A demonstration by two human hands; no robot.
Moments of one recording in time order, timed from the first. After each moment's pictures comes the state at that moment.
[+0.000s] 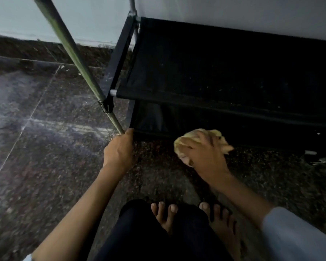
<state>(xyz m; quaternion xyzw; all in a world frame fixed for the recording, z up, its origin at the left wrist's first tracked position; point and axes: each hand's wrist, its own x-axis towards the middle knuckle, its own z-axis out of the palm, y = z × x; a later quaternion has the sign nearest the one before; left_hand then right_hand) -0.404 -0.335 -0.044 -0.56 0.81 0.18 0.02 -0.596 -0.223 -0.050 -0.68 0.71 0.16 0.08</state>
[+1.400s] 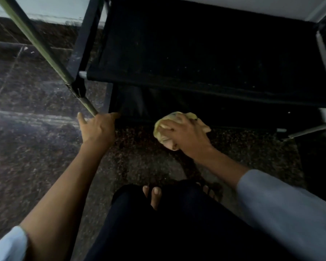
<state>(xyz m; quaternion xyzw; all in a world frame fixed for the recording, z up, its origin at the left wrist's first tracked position) -0.419 -0.354 -0.050 -0.54 0.83 0.06 0.10 -0.619 -0.226 -0.068 -0.72 0.68 0.10 0.09</state>
